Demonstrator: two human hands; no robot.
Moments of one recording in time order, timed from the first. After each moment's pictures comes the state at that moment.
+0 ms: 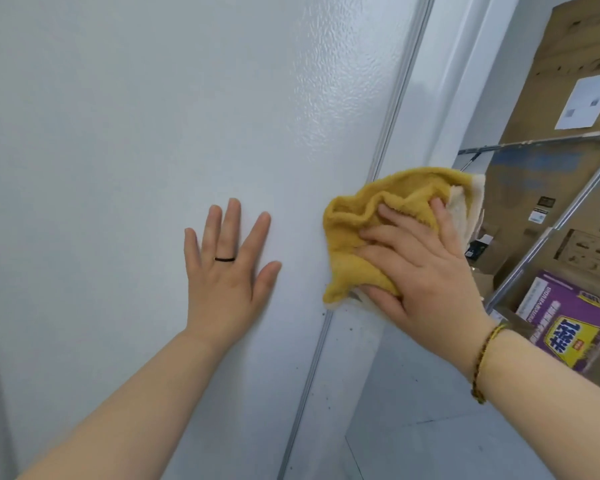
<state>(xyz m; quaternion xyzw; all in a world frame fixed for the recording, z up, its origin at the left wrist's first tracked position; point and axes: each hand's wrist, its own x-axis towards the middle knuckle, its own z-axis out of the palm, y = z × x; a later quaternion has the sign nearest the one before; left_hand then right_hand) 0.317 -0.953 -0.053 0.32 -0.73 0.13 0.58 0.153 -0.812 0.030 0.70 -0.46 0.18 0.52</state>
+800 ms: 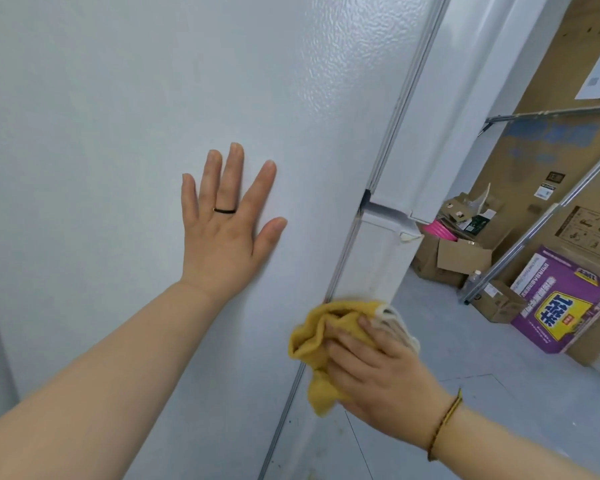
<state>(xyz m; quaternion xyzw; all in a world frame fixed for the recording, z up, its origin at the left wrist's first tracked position) 0.318 -0.961 -0.056 0.31 -0.73 0.15 0.59 0.146 -0.791 -0.103 0.74 -0.44 -0.10 0.50</state>
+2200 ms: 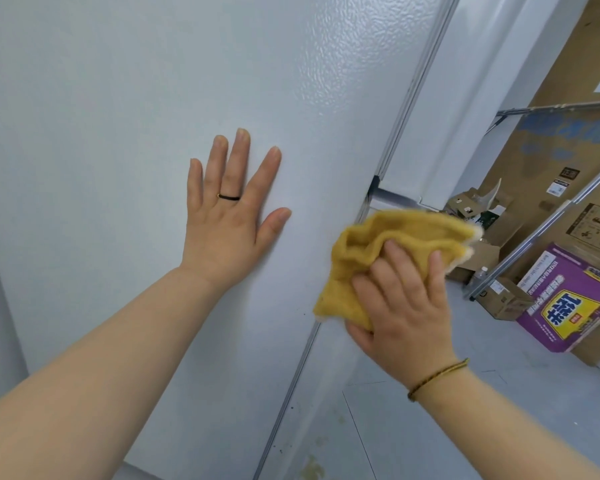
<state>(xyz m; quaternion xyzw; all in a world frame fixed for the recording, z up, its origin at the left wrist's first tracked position) 0.324 -0.957 -0.055 0.31 -0.75 0.14 0.56 0.151 -0.814 -0.074 0.61 -0.49 0.12 0.61</state>
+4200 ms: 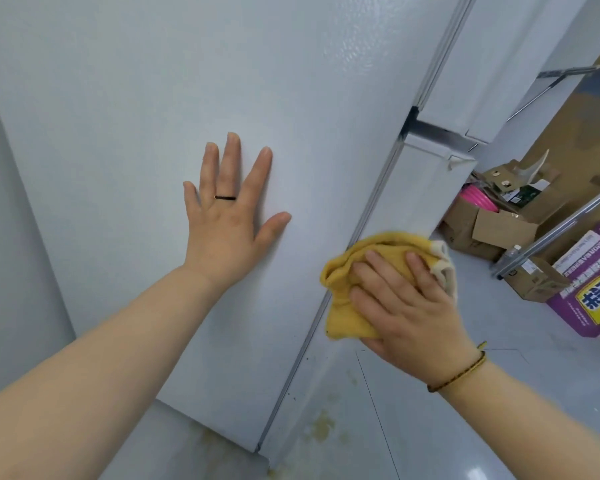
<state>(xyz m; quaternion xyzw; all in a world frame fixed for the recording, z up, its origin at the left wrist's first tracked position) 0.340 -0.932 -0.112 0.40 -0.78 -0.02 0.49 0.141 -0.800 -0.119 0.71 -0.42 0.03 0.56</state>
